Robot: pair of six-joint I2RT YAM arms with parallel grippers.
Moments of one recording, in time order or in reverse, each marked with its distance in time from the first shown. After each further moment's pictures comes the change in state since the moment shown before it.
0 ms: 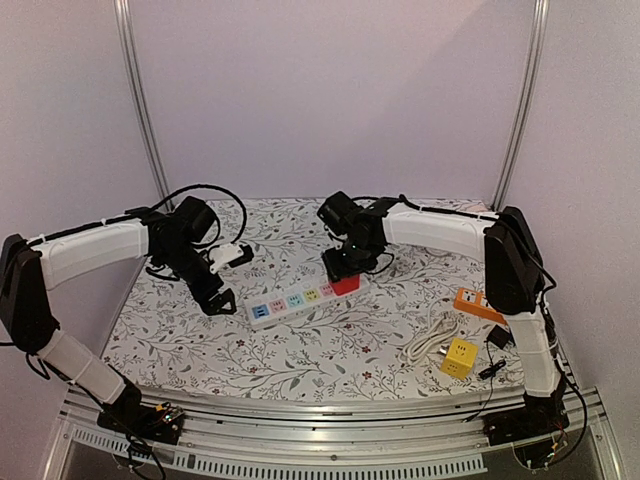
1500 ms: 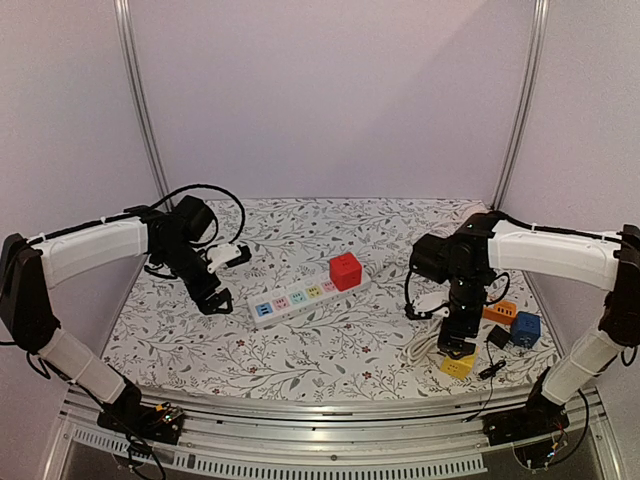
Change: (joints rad) left arm 0.023 0.006 0.010 -0.023 -0.014 0.032; right arm -0.042 -0.655 -0.697 -0.528 -0.036 -0.725
